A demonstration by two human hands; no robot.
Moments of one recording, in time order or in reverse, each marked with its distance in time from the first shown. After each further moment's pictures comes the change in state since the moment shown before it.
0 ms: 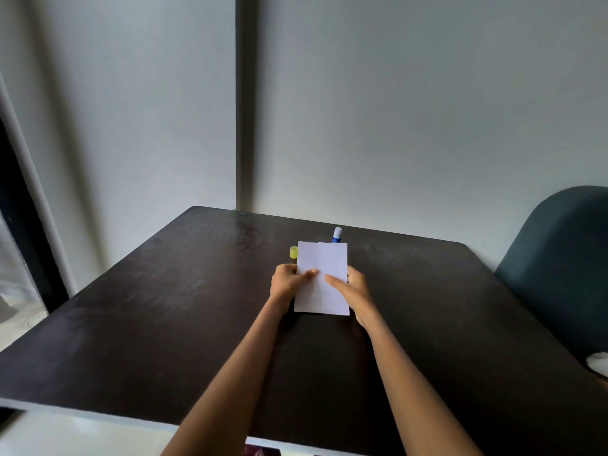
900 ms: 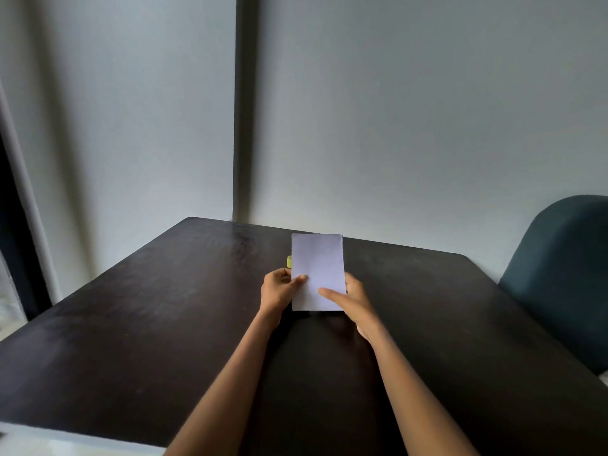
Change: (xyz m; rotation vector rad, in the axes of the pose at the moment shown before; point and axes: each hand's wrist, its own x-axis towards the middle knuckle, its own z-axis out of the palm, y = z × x) left_hand -0.003 -0.008 -0.006 -0.209 0.066 0.135; right_hand -0.002 0.002 -0.001 0.029 -0.077 -0.108
